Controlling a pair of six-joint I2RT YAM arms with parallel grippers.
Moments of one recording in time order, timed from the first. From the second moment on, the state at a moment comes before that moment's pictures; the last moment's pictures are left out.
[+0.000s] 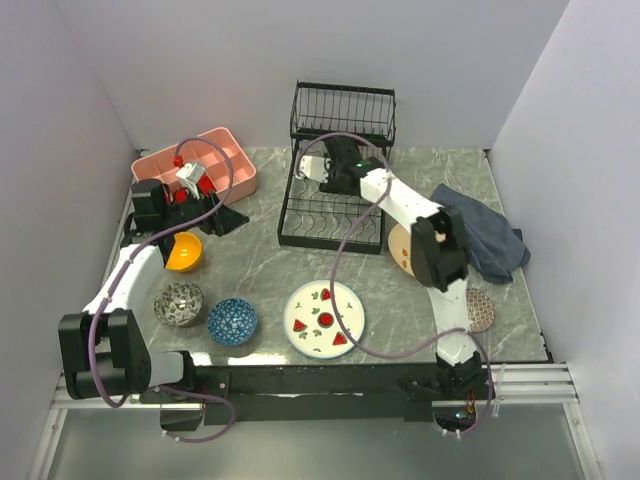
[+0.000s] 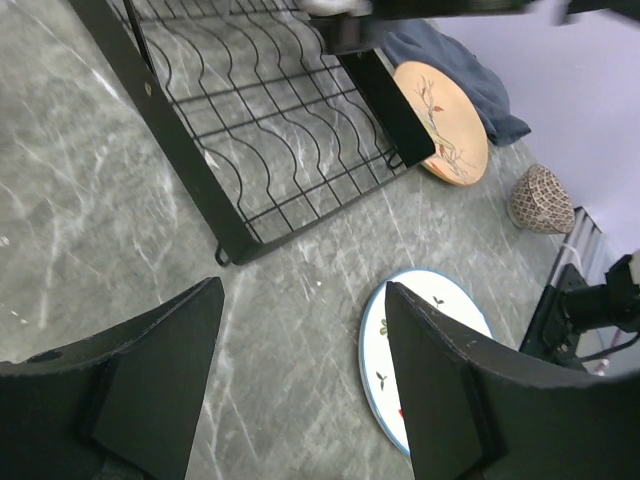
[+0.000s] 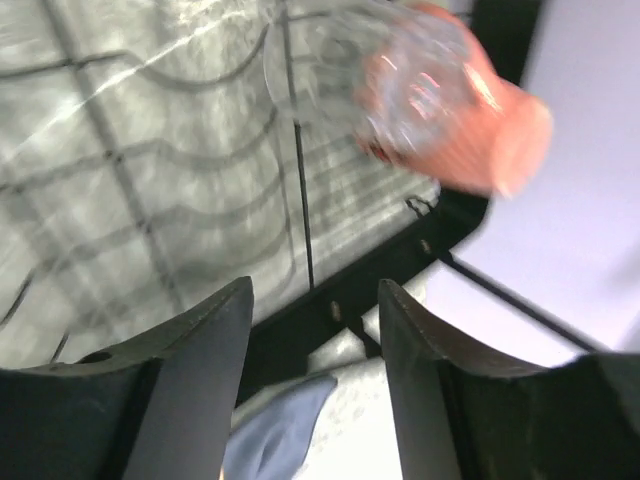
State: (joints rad) left arm 0.08 1.30 0.84 0.04 0.98 -0.19; right arm 0.51 2.23 1.92 -0.51 0.24 -1.09
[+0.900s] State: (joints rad) left arm 0.22 0.98 0.75 -0.04 0.98 -0.17; right arm 0.57 2.19 2.08 -1.26 -0.50 -1.00
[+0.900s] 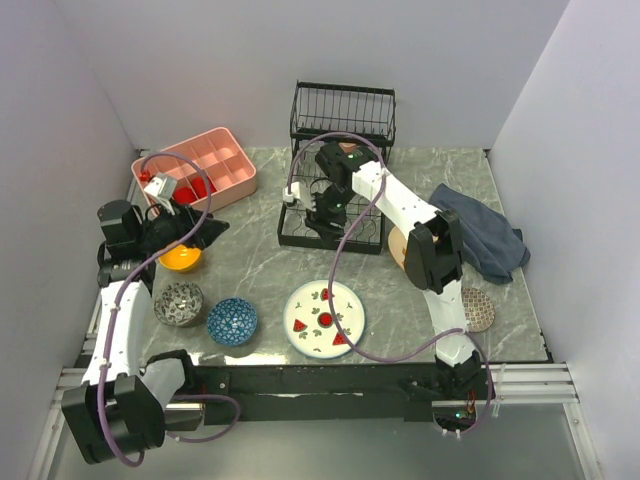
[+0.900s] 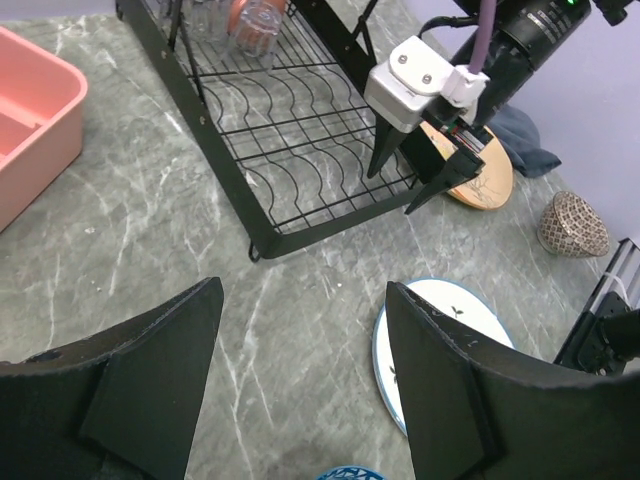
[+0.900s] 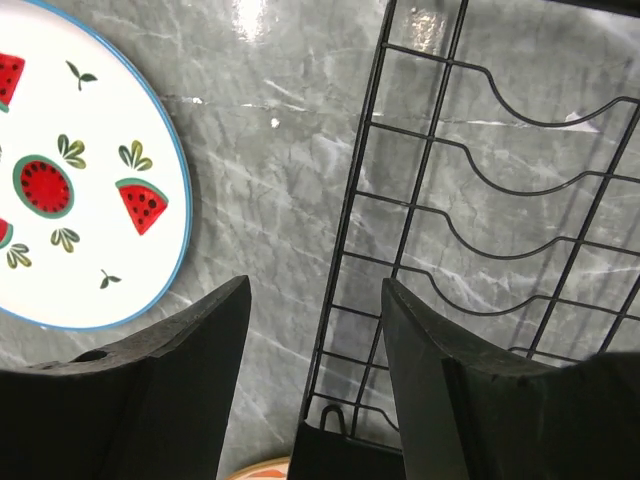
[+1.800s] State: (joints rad) left arm 0.27 0.96 0.73 -0.04 1.00 -0.17; right arm 0.64 2.14 1.88 -1.08 -0.34 -0.97
